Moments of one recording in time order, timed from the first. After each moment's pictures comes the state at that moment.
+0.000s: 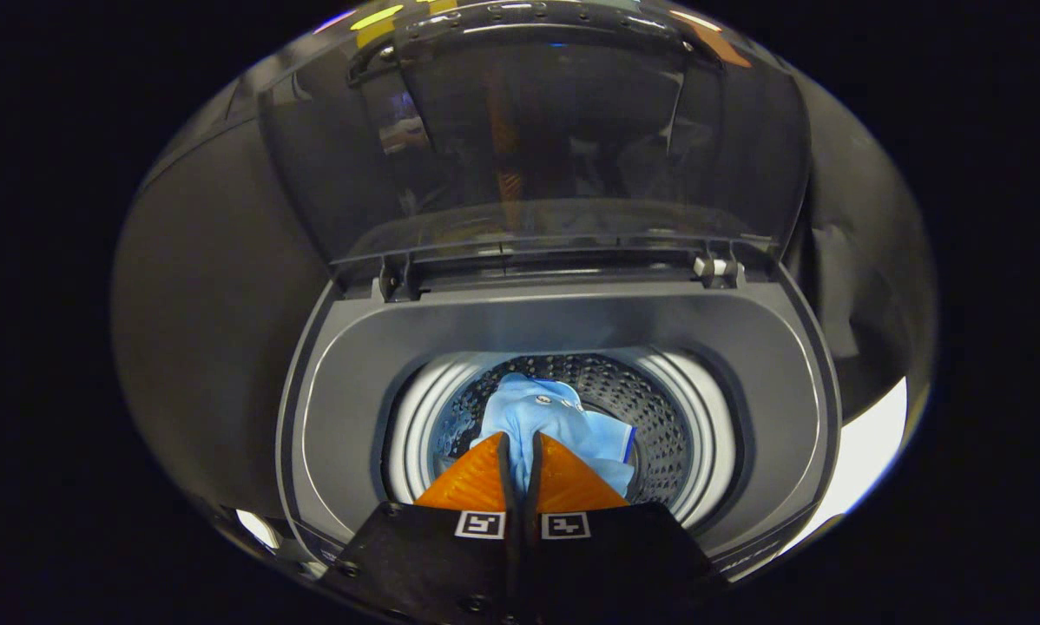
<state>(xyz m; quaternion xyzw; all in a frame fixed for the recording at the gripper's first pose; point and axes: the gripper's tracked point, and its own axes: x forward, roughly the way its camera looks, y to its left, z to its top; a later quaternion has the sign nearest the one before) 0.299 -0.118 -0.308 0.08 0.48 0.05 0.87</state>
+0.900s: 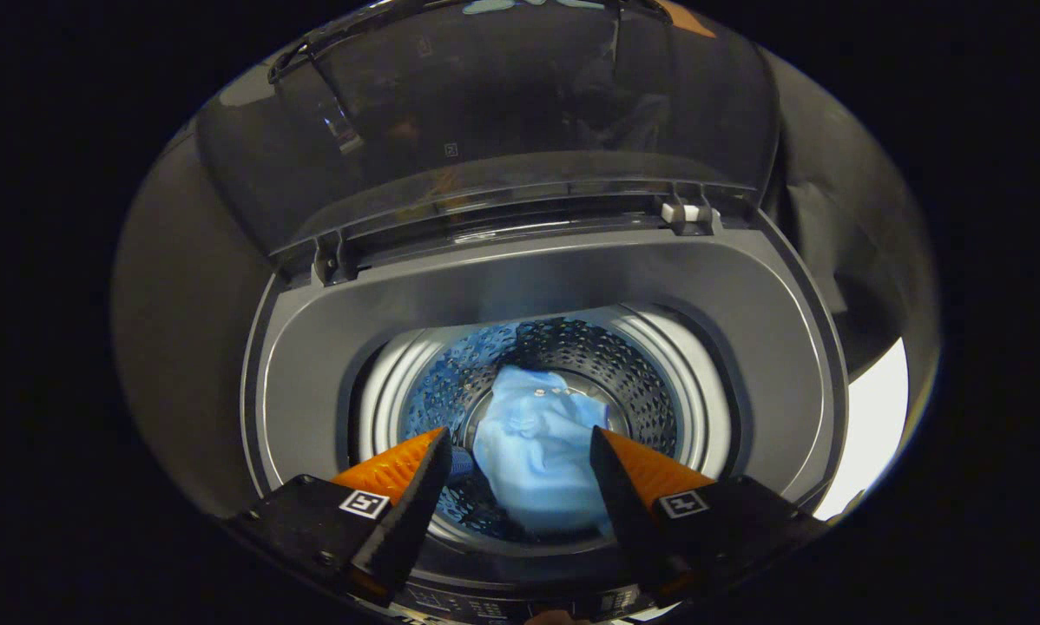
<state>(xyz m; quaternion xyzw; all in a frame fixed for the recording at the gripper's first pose) 0.291 -0.136 -0.327 0.10 0.51 0.00 0.85</state>
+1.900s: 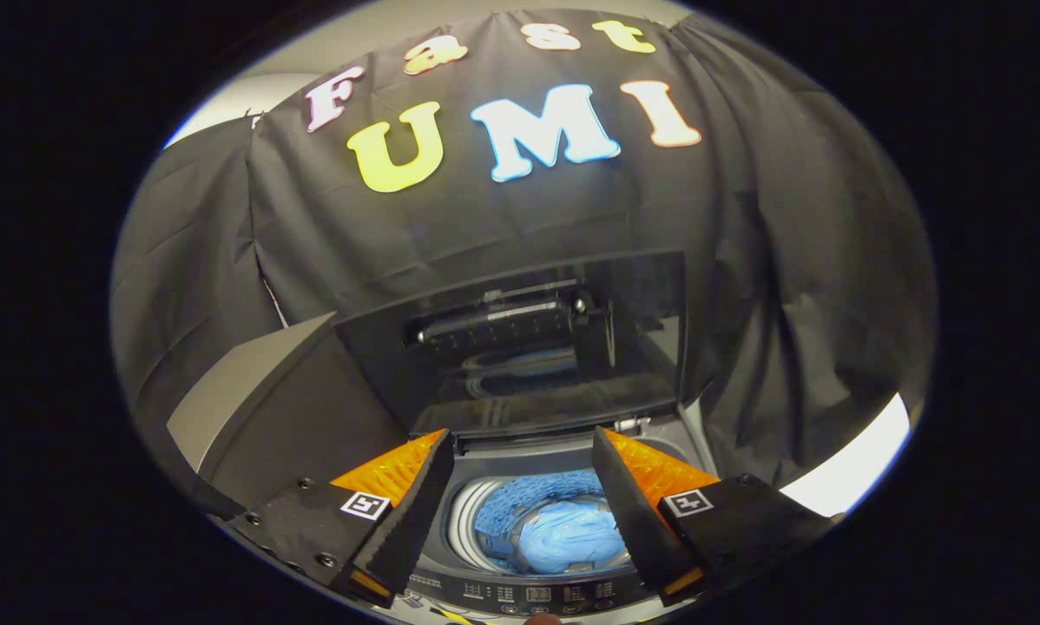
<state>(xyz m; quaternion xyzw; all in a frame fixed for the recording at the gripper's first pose) 0.305 -0.193 -0.097 0.13 0.25 0.04 0.96</state>
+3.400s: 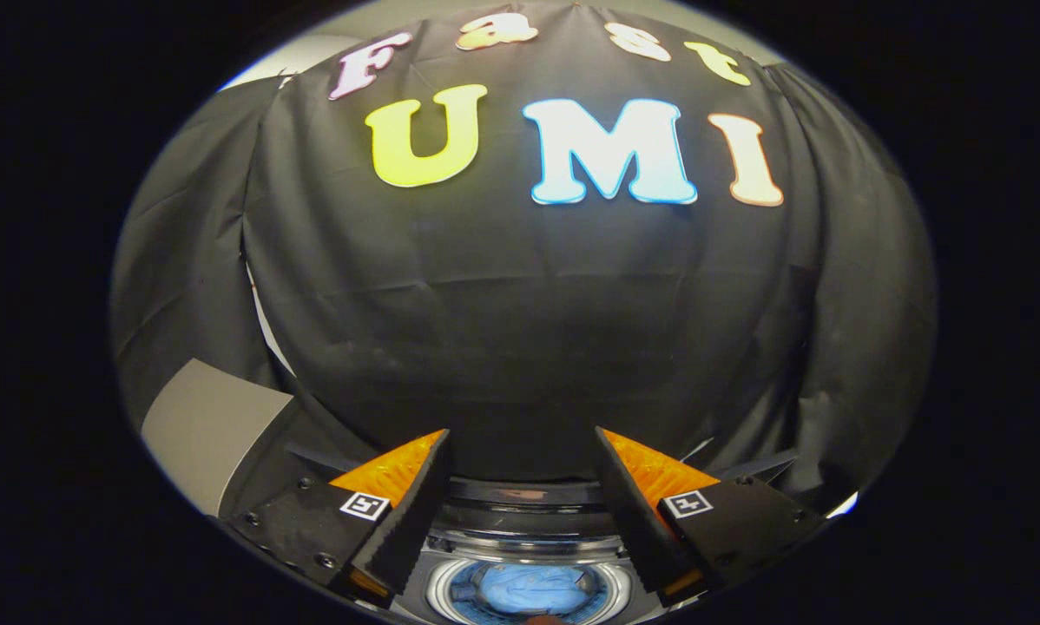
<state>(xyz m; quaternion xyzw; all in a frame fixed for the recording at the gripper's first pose) 0.488 -0.155 -0.065 0.06 0.28 0.05 0.96</state>
